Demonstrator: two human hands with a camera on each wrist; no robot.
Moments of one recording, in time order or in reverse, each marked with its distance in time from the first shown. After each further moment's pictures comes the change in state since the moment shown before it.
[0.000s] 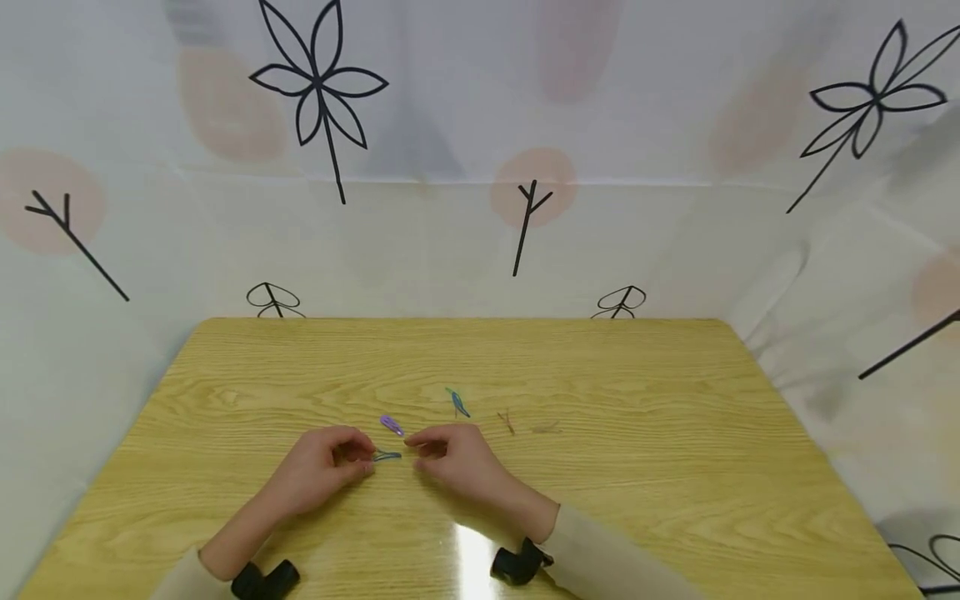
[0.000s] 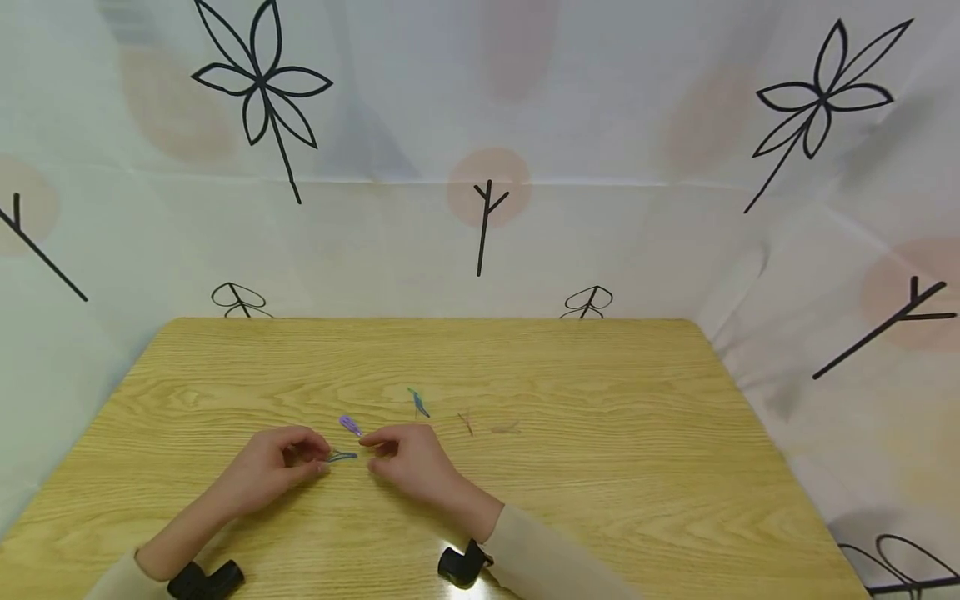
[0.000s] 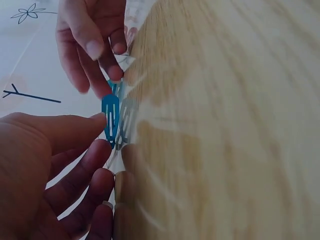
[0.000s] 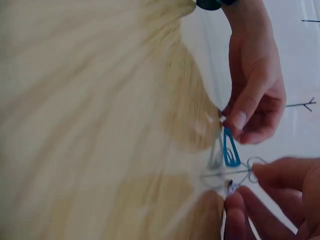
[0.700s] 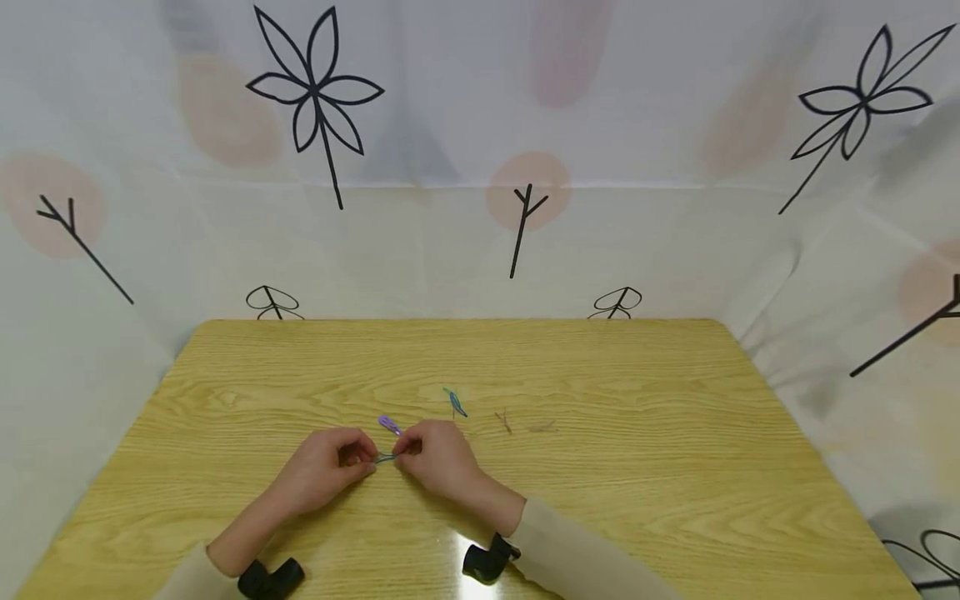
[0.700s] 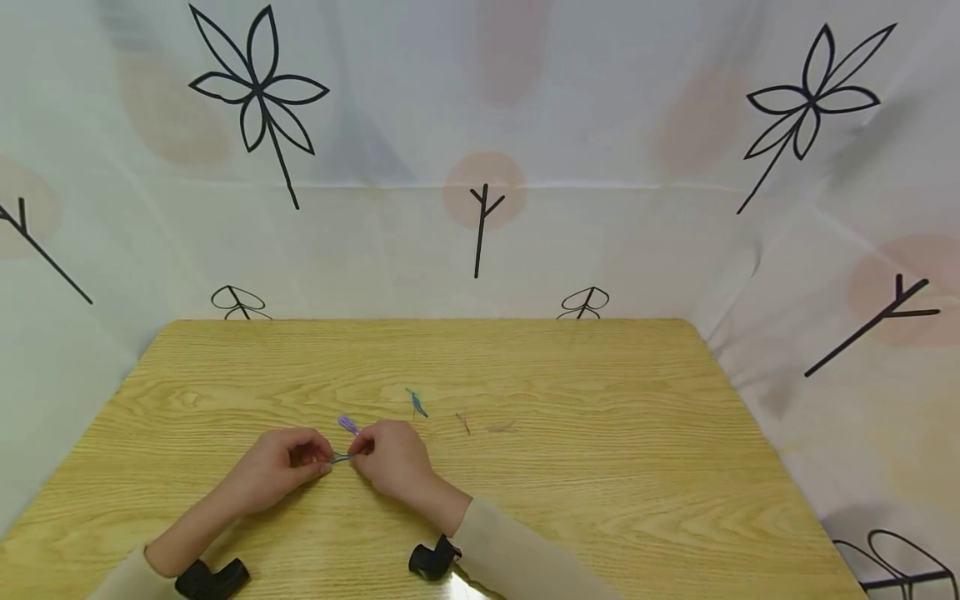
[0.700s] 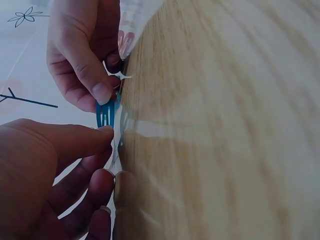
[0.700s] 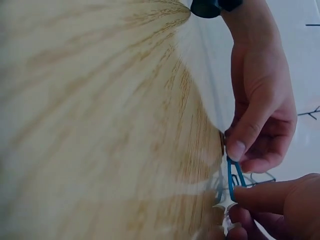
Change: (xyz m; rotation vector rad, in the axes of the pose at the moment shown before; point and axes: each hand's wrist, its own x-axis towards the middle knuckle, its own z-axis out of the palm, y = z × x) left_hand 0.007 0.001 0.001 0.052 -0.043 0.002; right_hand 0.021 -0.010 0.024 -0.235 0.082 -0.019
